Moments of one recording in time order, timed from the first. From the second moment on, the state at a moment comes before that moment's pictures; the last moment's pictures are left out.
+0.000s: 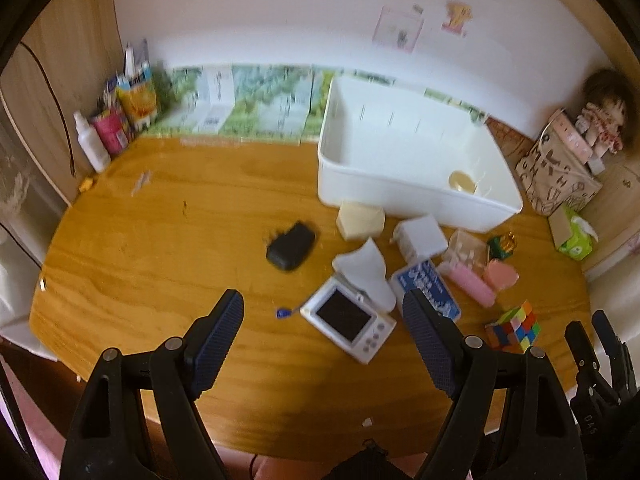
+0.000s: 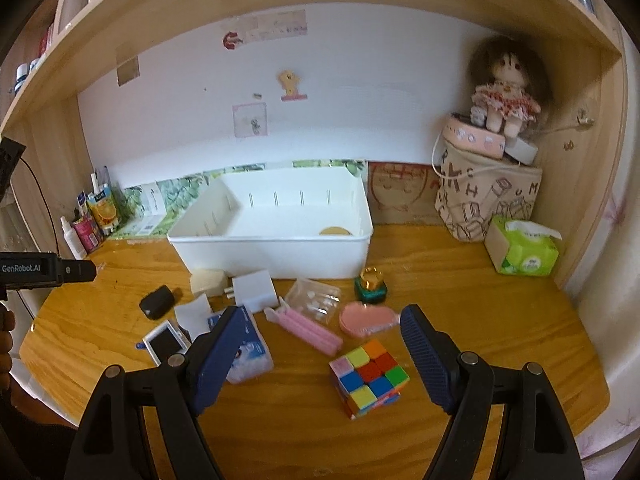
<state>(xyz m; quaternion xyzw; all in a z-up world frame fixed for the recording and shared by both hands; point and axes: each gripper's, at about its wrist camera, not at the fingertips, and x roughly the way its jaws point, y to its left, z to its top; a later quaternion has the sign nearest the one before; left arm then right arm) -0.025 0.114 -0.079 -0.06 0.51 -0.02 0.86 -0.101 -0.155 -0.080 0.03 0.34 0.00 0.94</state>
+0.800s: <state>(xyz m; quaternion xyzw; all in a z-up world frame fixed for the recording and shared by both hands) 0.000 0.107 -0.180 -0.25 0.64 0.08 0.72 -0.039 -0.197 -0.144 0.00 0.48 0.09 0.87</state>
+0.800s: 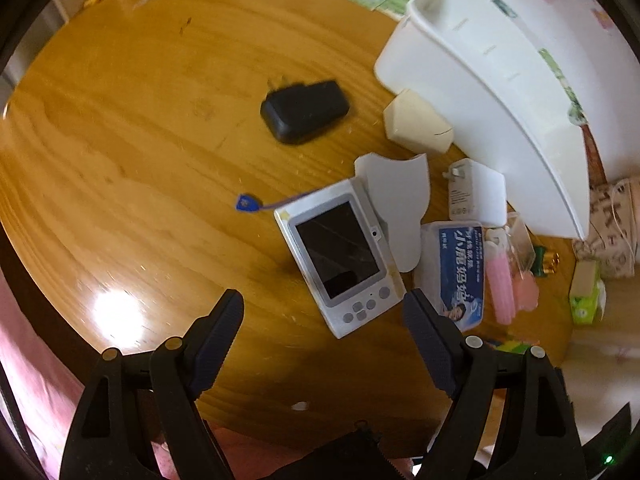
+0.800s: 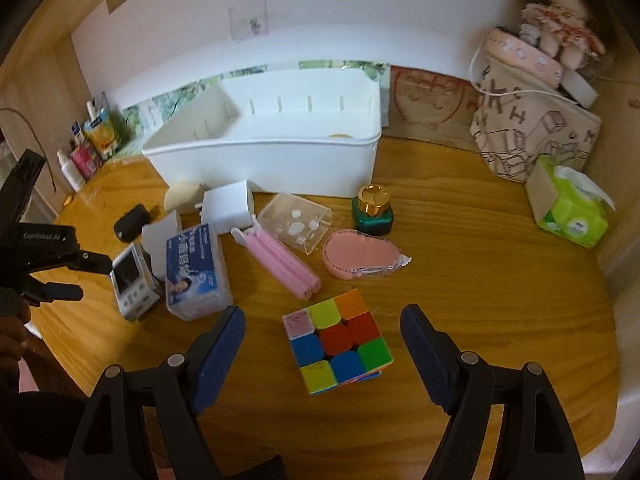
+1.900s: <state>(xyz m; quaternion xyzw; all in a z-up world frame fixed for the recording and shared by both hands) 0.034 0.110 -0.220 -0.31 0.65 0.13 0.68 -0.002 -0.173 -0.187 -0.11 0.58 0.21 0.78</state>
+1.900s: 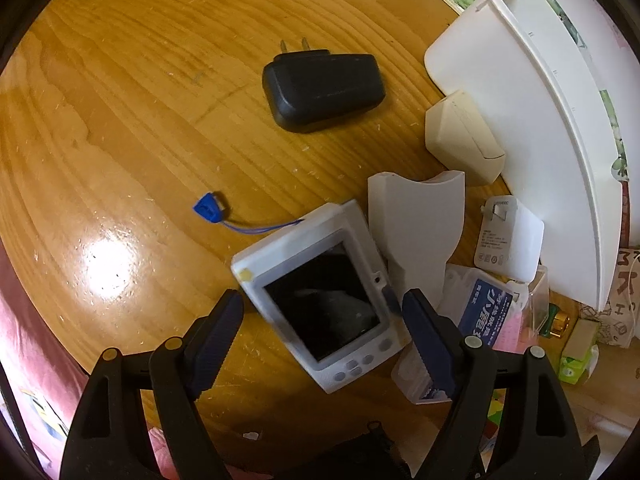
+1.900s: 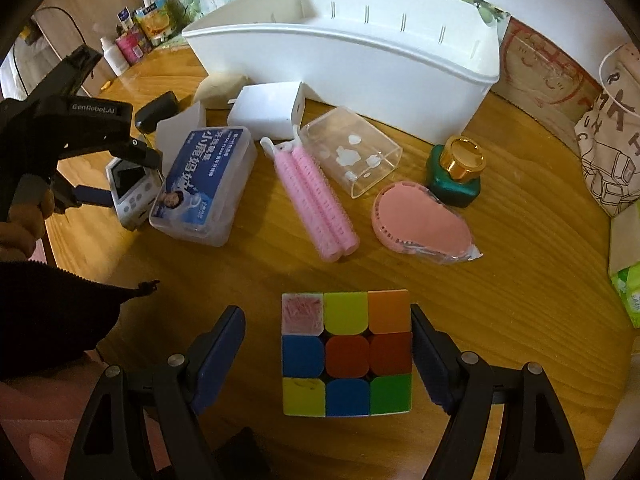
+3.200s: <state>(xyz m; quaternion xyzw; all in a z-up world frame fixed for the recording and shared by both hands) 0.000 0.138 -0.198 -0.33 0.62 0.13 0.70 -0.022 -0.159 -0.168 -0.14 0.55 0.19 0.80</state>
